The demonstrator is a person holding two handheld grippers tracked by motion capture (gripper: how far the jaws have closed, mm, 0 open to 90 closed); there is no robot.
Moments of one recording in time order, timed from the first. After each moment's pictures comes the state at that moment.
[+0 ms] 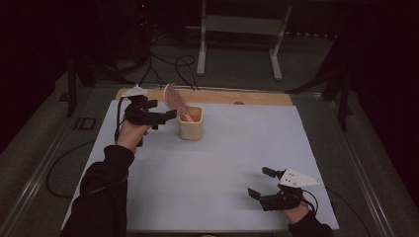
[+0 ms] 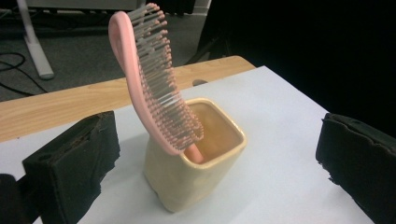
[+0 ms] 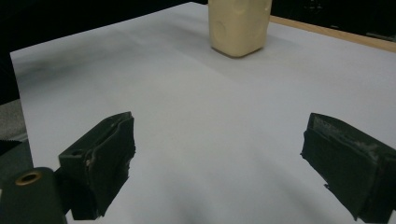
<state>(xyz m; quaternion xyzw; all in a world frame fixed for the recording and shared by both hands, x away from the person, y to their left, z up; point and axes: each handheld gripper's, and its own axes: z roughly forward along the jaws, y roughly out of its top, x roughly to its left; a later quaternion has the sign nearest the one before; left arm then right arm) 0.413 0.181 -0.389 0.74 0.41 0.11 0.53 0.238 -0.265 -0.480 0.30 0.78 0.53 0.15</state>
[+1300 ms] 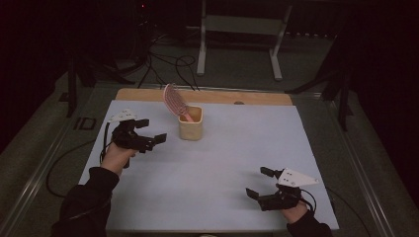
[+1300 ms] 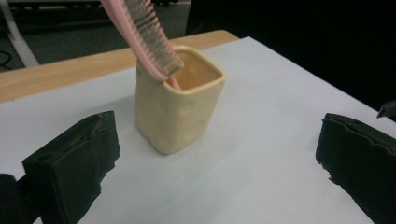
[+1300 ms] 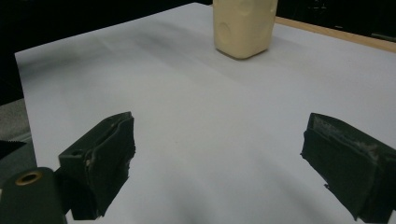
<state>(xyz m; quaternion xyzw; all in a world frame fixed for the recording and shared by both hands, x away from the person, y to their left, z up) 0.359 0.207 -0.416 0.76 0.38 0.11 0.52 0.239 -0.260 -0.479 0.30 0.78 0.53 0.15</state>
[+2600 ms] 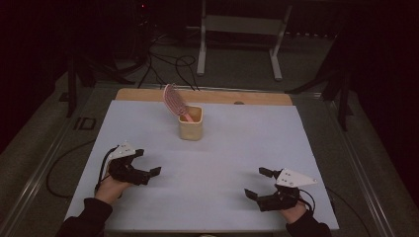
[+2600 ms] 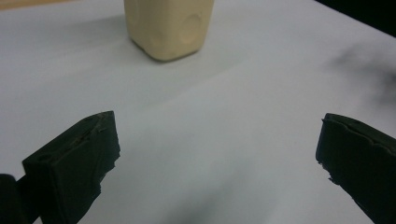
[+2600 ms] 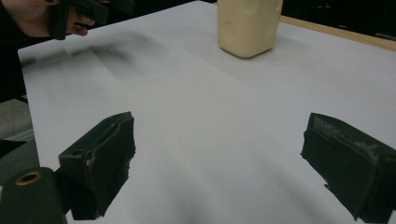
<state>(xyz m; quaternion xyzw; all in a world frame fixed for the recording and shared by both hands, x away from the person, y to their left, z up) 0.300 0.220 -0.485 0.79 0.37 0.11 0.47 0.239 -0.257 -0.480 0.29 0.79 0.53 0.15</state>
